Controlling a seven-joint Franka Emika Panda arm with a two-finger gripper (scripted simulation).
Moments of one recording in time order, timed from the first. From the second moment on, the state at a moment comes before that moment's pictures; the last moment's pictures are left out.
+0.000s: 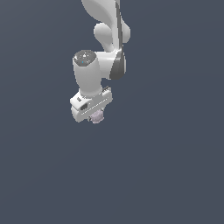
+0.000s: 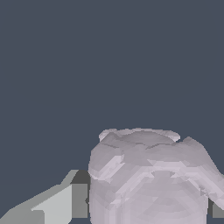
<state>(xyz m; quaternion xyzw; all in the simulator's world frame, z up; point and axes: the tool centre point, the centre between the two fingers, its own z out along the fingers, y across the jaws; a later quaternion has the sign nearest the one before) -0.040 -0.082 0.156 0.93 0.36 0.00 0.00</state>
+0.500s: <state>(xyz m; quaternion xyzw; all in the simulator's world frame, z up) -0.014 -0.080 0.258 0.93 0.36 0.00 0.00</state>
